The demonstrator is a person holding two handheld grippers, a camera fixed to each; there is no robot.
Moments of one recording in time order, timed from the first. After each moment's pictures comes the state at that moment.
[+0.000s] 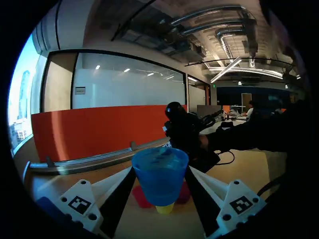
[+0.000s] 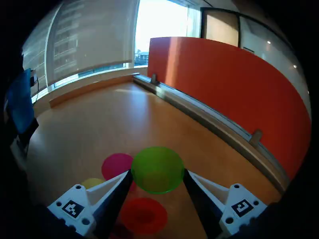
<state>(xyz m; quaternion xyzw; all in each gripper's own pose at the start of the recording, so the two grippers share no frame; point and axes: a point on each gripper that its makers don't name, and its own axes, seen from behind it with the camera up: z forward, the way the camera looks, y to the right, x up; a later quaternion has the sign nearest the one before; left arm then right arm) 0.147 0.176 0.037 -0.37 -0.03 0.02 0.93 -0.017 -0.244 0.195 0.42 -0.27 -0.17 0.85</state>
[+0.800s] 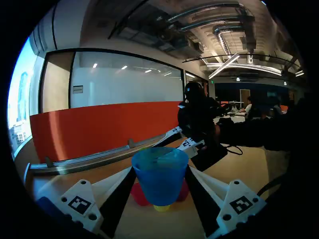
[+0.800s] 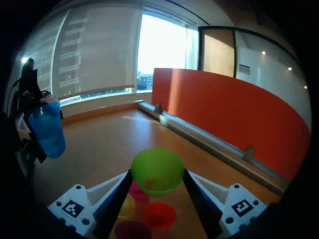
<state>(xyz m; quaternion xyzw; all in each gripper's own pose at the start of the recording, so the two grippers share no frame) 0.143 0.182 0.029 -0.38 -0.04 0.04 0.92 0.061 -0.241 0.155 0.43 -0.18 -0.12 0.87</state>
